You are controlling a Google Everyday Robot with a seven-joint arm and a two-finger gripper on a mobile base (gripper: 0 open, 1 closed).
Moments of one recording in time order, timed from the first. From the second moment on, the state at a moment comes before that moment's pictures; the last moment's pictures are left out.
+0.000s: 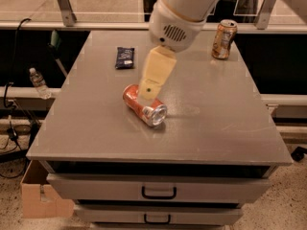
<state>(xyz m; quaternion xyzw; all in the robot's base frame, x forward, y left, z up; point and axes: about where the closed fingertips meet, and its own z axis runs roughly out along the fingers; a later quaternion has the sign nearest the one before) 0.500 -0.001 0.970 -0.64 0.74 0.07 0.20</state>
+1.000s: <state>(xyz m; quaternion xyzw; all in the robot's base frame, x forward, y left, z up) 0.587 -0.042 0.945 -0.52 0.80 0.09 0.29</state>
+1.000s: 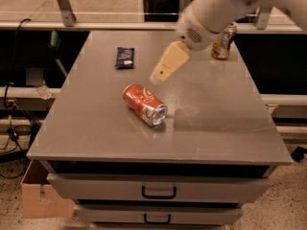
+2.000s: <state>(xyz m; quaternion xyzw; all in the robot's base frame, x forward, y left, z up) 0.628 -0.110 0.946 -0.45 0.81 0.11 0.37</state>
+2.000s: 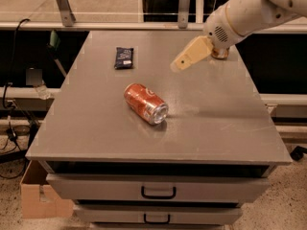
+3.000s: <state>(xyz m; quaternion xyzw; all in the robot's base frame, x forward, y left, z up) 0.724 -0.204 0.958 -0.36 0.80 0.11 0.47</state>
